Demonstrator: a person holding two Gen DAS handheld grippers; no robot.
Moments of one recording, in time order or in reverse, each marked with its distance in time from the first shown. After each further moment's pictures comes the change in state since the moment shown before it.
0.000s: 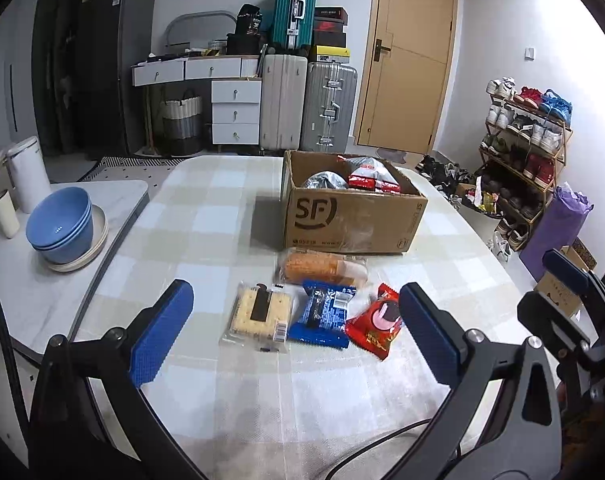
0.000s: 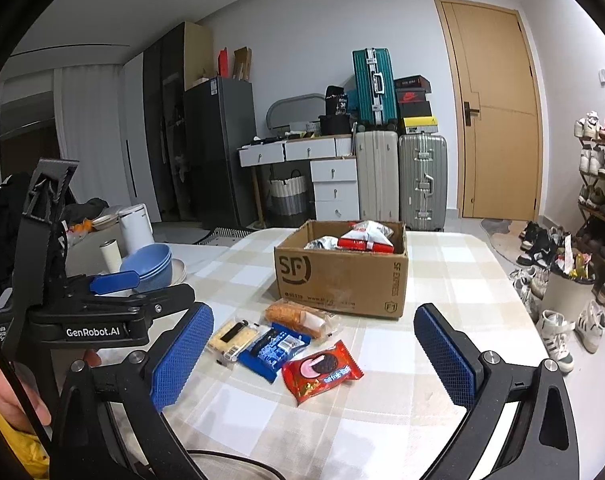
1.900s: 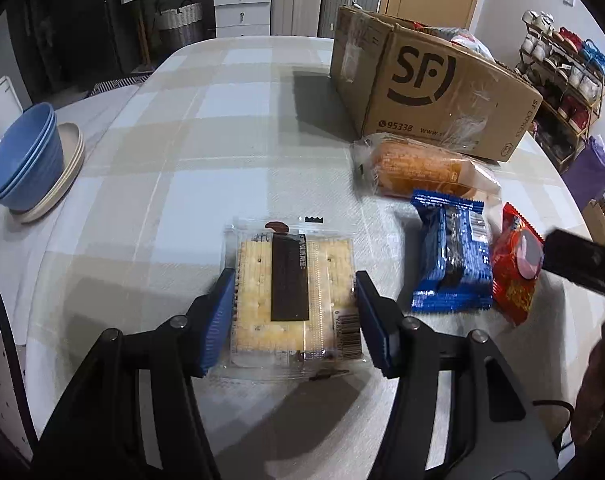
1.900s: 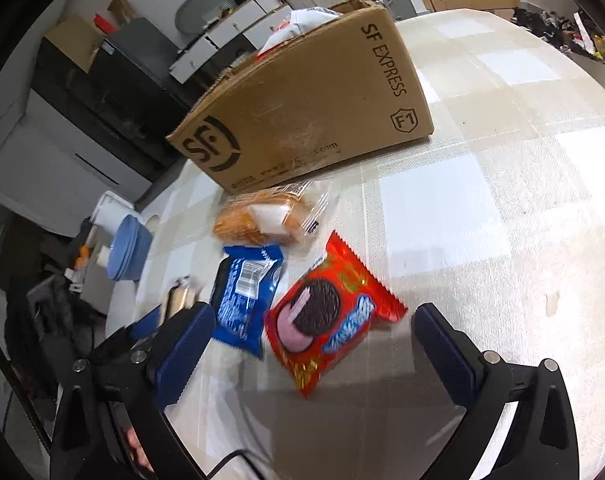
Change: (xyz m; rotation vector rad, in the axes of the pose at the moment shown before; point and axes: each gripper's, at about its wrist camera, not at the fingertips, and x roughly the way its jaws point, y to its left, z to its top) left arm 0.210 0.075 -0.042 -0.005 0.353 0.038; right arm 0.185 -0.060 -0.060 0.505 0.559 0.085
